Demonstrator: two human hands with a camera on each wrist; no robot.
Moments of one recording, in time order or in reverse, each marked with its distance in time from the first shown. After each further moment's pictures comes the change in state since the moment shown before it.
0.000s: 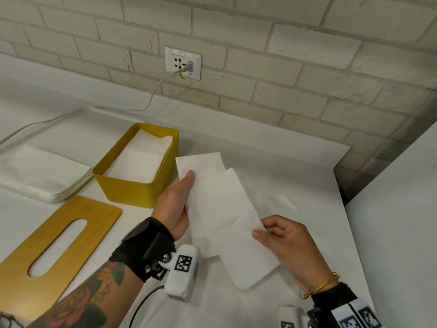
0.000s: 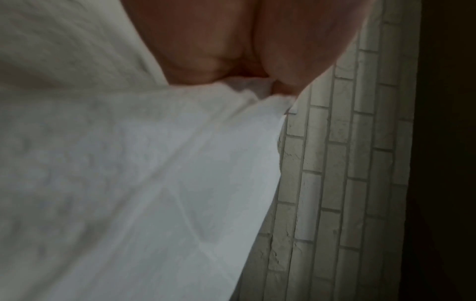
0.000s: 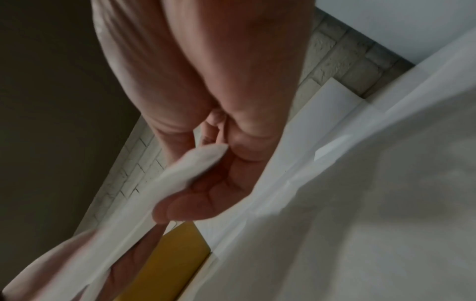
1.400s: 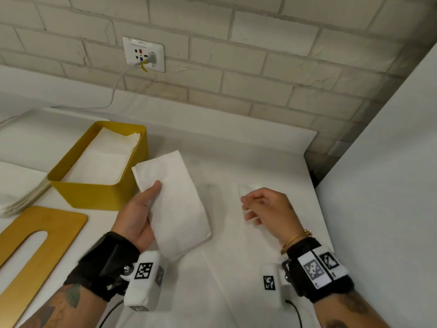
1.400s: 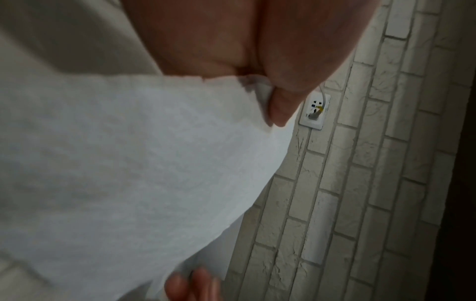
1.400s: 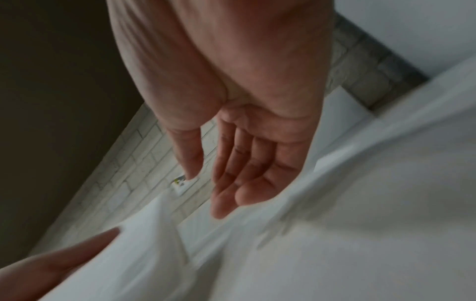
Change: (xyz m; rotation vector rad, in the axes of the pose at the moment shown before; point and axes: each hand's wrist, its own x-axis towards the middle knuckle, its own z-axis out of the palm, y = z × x) left_hand 0.007 -0.018 -0.025 -0.059 0.008 -0.066; right_hand 0.033 -0.010 -0.023 -0.183 0.189 0.094
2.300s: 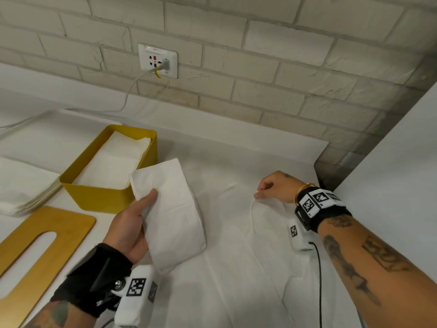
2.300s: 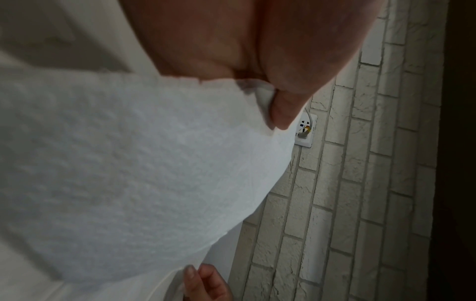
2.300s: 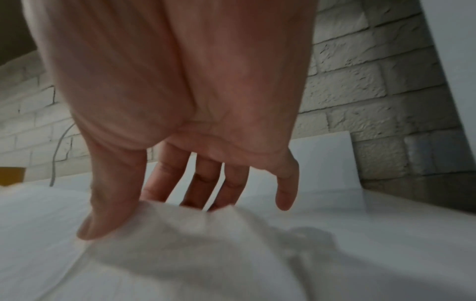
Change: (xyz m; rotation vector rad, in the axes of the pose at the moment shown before) left_hand -0.020 0.015 -0.006 0.036 0.132 0.005; right_hand 0.121 -0.017 -0.037 -0.775 -0.375 -0.101
